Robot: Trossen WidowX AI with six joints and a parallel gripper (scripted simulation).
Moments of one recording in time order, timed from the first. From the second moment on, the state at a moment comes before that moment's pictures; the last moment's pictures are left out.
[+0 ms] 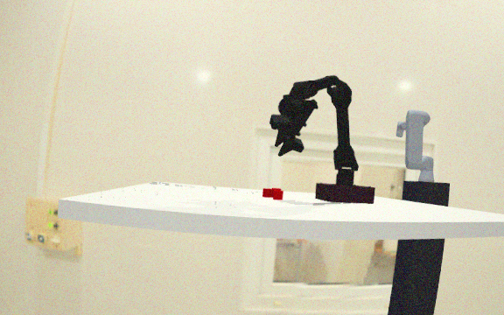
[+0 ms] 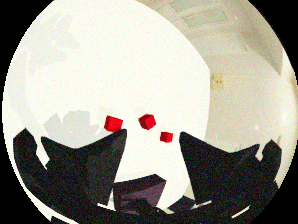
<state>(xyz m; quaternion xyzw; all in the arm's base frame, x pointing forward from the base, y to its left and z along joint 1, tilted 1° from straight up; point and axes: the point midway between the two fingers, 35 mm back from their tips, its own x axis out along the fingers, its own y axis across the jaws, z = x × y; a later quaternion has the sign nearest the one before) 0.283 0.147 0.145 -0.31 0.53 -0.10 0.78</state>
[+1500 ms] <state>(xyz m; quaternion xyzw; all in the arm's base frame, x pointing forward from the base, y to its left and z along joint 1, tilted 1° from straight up) 0.275 -0.094 0.102 0.46 0.53 -0.46 0.55</state>
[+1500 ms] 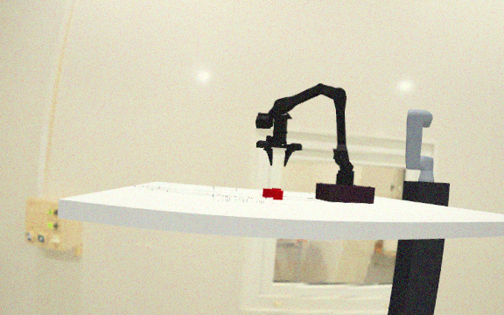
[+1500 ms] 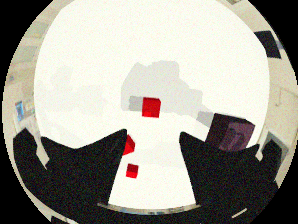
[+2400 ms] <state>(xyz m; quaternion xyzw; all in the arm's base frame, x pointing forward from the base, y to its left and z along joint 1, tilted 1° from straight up) 0.276 -0.095 0.025 0.47 0.53 -0.46 0.54</state>
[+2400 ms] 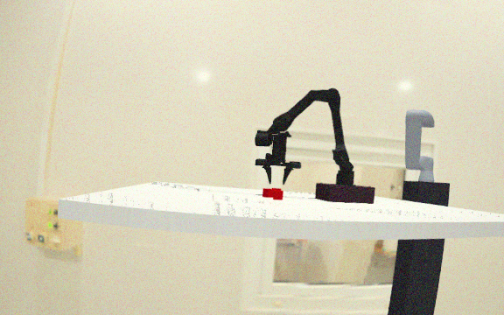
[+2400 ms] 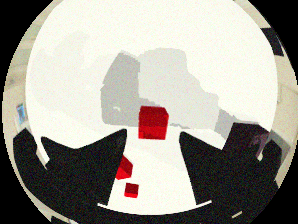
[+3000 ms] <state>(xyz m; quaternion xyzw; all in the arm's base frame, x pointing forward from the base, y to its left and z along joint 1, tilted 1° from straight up) 0.278 -0.096 -0.002 0.47 0.52 -0.46 0.54</state>
